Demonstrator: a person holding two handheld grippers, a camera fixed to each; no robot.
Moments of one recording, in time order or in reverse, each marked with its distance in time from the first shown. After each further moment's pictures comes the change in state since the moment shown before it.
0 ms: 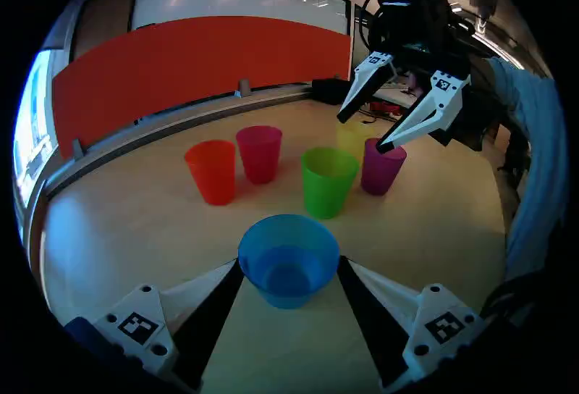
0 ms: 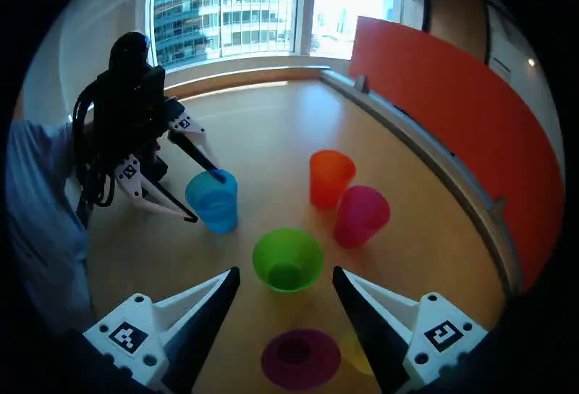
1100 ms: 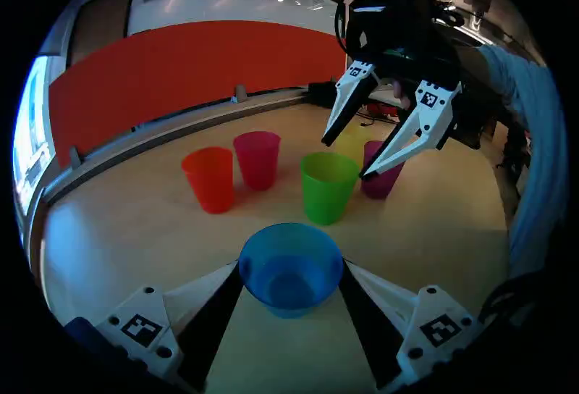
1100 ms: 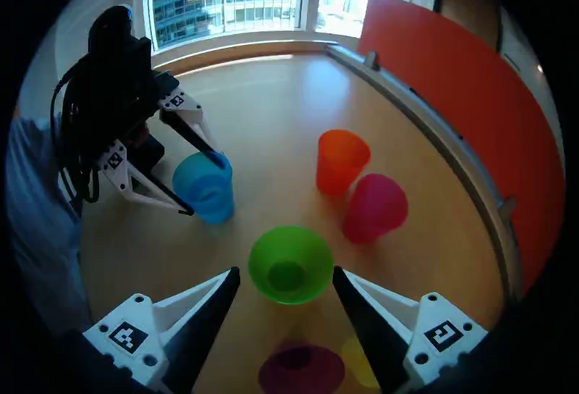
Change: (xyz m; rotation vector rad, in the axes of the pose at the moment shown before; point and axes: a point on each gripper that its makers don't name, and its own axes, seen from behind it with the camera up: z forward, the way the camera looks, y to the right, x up) left arm 0.005 -0.001 0.007 -0.009 0.023 0.025; right arm -0.005 -0.001 0.025 0.011 -0.126 -0.015
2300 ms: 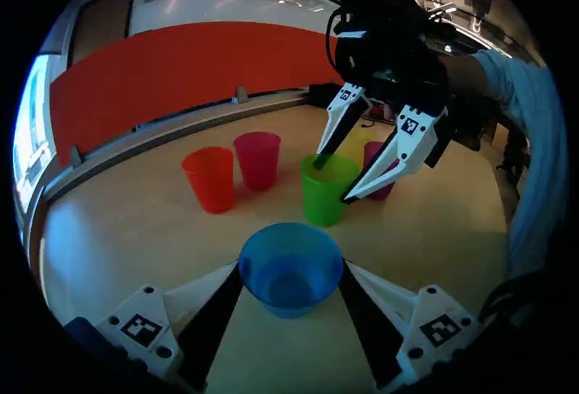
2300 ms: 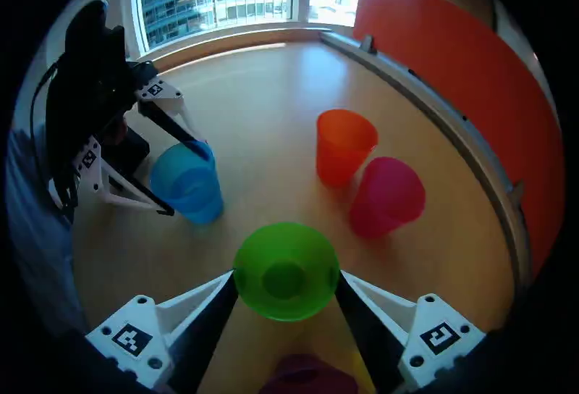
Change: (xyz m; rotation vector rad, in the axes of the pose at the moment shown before) left arm 0.000 0.000 -0.002 0.003 0.008 -0.004; right arm -0.010 0.001 0.033 0.001 -0.022 0.051
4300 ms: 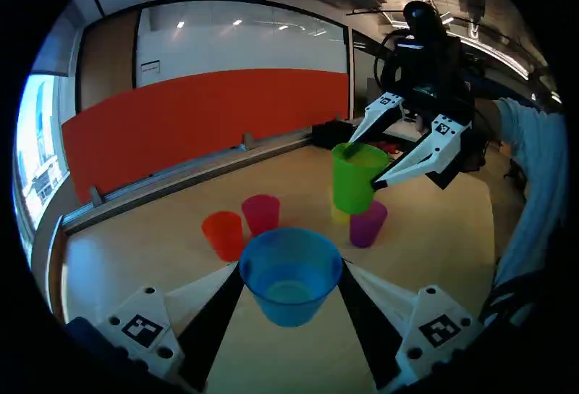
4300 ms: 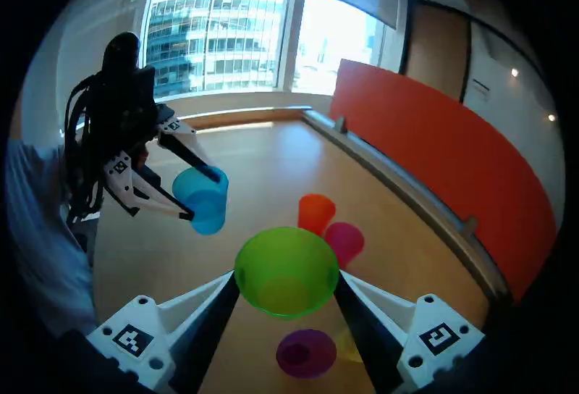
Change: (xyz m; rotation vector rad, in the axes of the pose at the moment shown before) left arm 0.089 0.014 -0.063 0.064 0.124 0.030; right arm 0.044 -0.017 -0.131 -0.121 0.338 -0.020
